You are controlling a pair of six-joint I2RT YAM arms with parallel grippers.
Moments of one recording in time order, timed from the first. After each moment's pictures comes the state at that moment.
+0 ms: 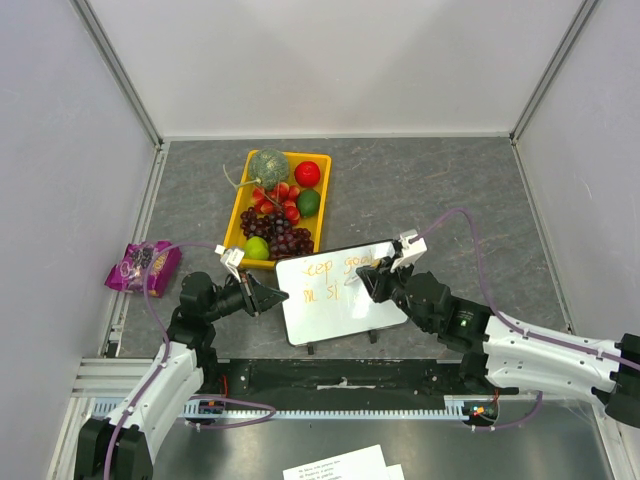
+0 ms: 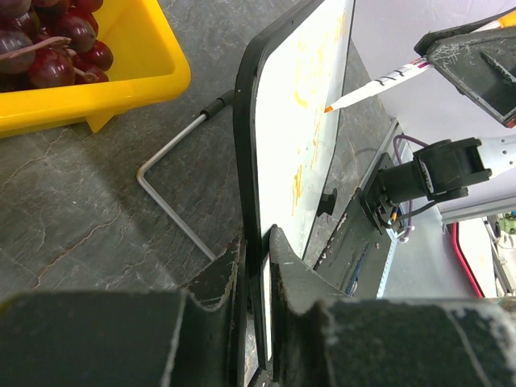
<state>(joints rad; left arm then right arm) -0.21 0.59 0.06 0.26 0.80 -0.60 1.09 0.84 0.48 0.11 0.49 0.49</state>
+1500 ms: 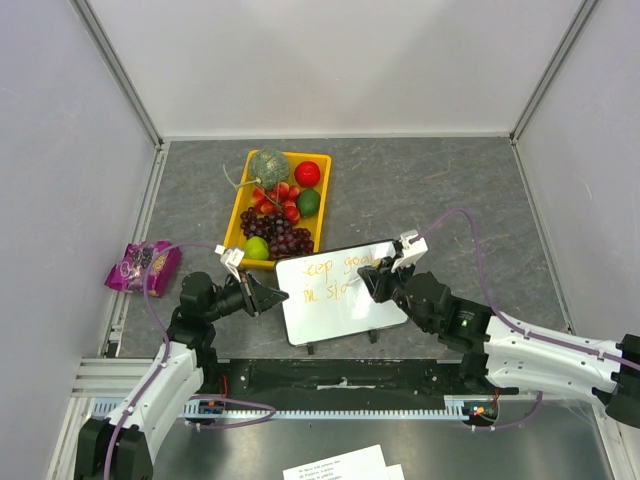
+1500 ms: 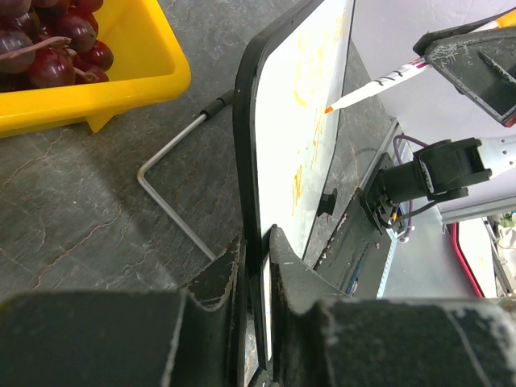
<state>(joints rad) -0.21 0.59 0.06 0.26 0.80 -0.60 1.10 0.83 0.48 0.09 0.50 0.49</state>
